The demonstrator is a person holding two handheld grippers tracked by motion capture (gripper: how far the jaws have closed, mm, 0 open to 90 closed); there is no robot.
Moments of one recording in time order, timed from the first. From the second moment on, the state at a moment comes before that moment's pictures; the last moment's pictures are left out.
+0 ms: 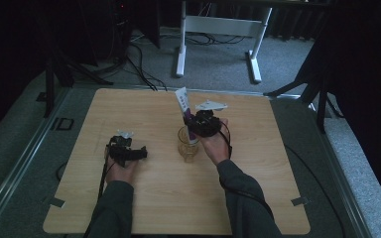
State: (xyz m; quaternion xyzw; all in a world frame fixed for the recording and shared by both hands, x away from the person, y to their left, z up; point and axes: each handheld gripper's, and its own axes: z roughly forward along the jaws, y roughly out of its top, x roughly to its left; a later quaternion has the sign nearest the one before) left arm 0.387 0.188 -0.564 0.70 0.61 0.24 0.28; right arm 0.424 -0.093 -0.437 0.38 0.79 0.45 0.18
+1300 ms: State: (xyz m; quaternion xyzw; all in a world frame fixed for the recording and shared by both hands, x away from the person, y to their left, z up) left arm 0.387 0.188 -0.564 0.70 0.61 0.24 0.28; right arm 0.411 -0.101 -0.469 0.37 0.82 0.42 0.16
